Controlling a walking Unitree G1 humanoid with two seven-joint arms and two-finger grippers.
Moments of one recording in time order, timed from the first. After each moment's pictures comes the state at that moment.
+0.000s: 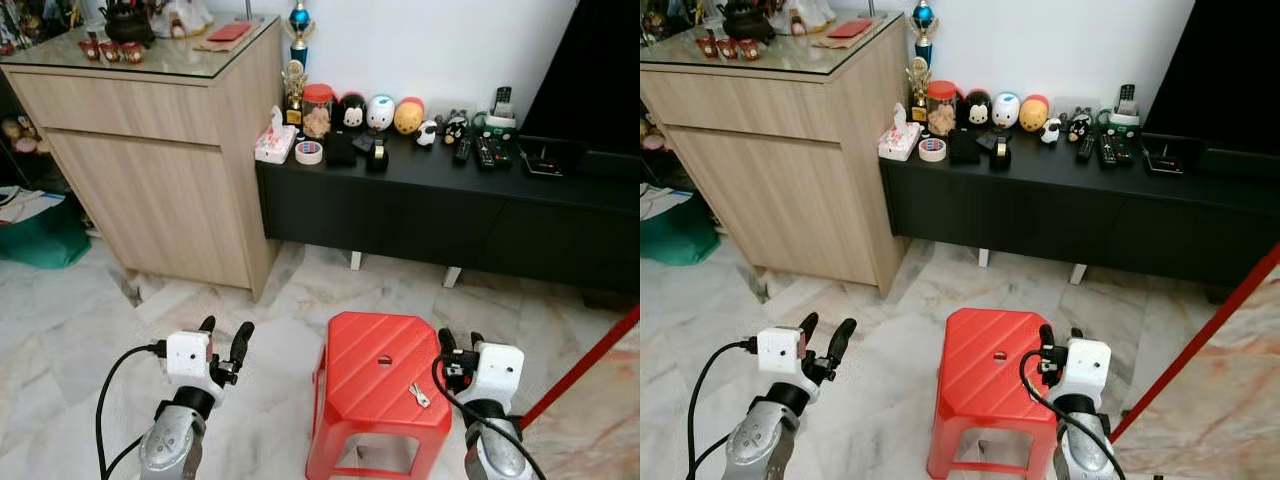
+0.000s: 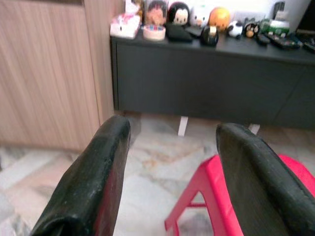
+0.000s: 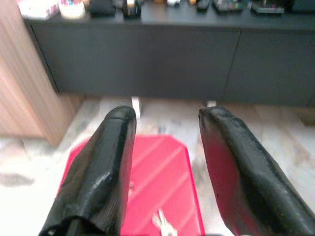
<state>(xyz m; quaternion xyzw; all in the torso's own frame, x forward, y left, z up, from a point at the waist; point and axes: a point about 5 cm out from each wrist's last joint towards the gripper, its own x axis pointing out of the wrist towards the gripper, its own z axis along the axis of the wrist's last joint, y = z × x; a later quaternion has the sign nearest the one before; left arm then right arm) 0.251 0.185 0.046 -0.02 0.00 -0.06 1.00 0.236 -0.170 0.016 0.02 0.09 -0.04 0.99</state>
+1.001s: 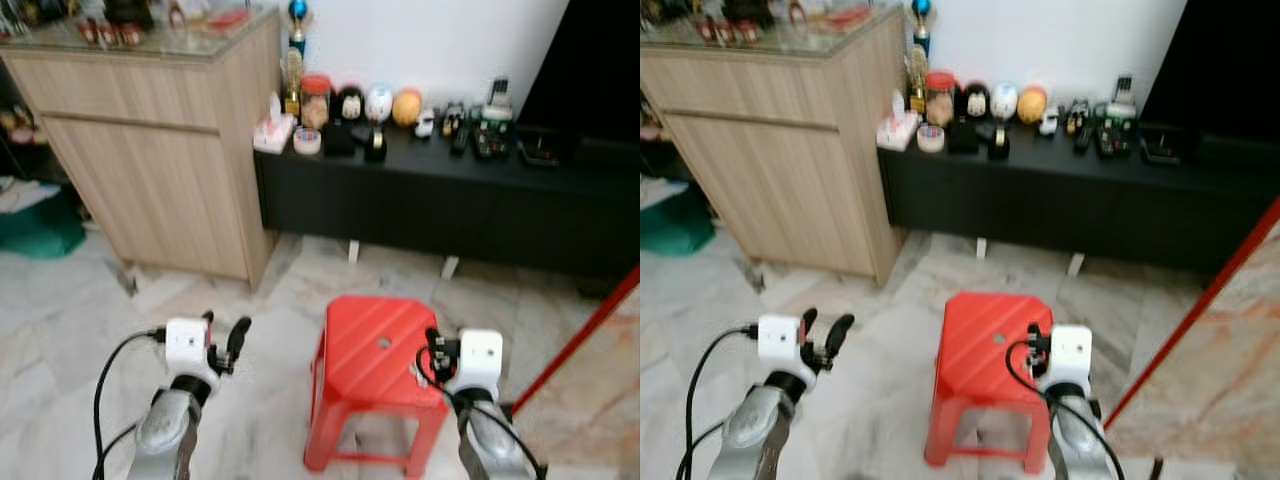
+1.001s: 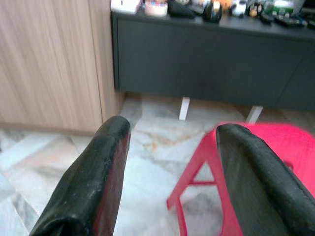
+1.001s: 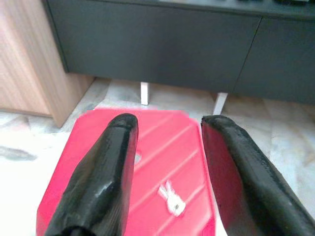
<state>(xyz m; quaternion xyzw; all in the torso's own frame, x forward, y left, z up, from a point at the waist) 0.265 0.190 0.053 -0.01 0.02 -0.07 1.00 0.257 -0.165 0.024 0.01 0.12 -0.01 0.99</state>
